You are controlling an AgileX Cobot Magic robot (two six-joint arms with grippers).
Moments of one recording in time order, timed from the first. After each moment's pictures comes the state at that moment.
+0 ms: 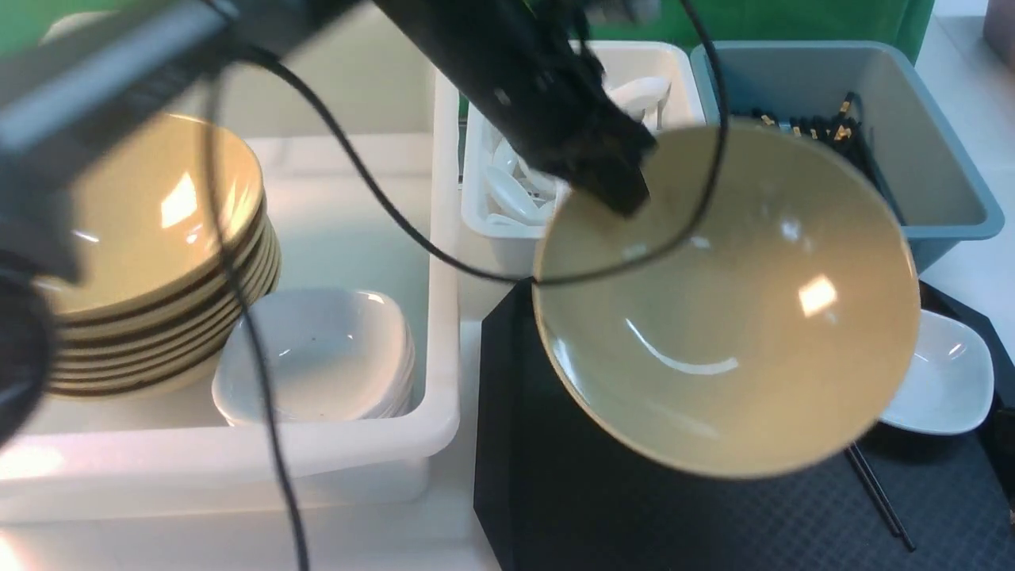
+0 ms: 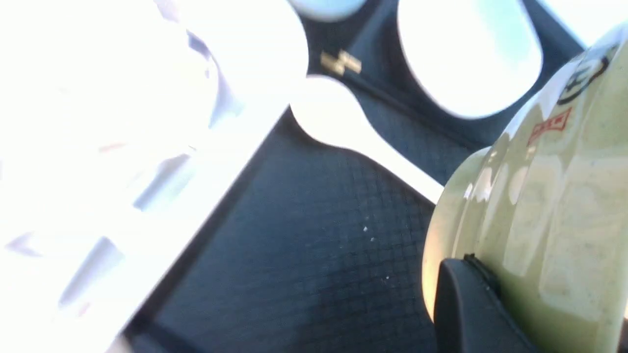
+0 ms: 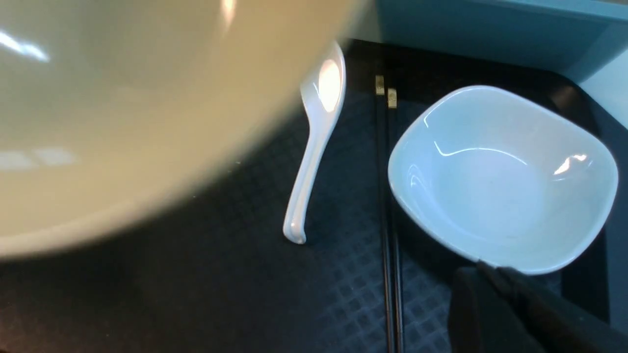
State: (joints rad) right arm 0.16 0.63 -0.40 0.11 0.48 -0.07; left arm -0.45 1.94 -1.96 -0.60 1.24 0.49
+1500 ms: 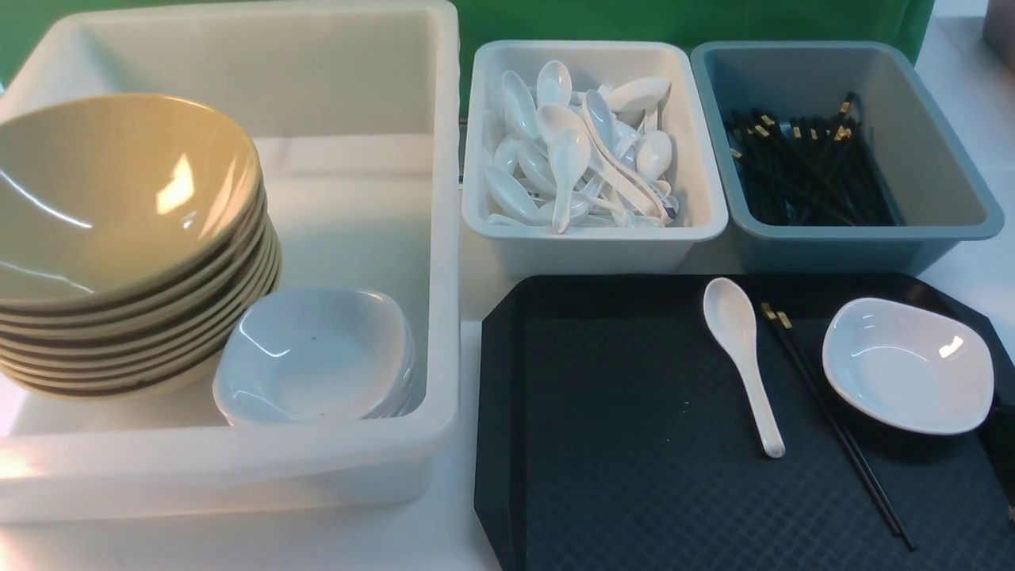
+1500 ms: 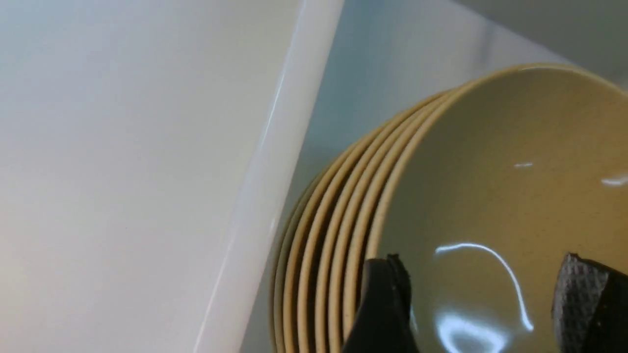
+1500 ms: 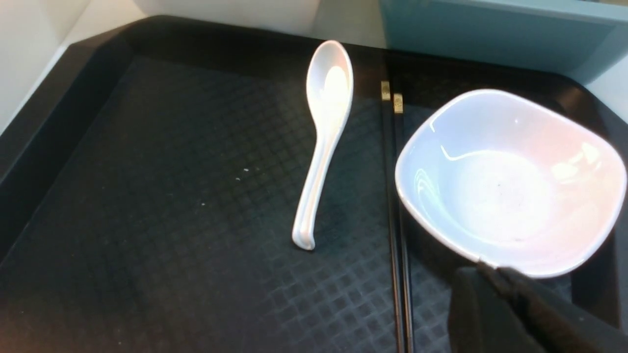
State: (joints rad) right arm 0.16 0.63 -0.40 0.13 0.47 -0.07; left arm 0.57 1.44 -1.38 -0.51 1.00 0.30
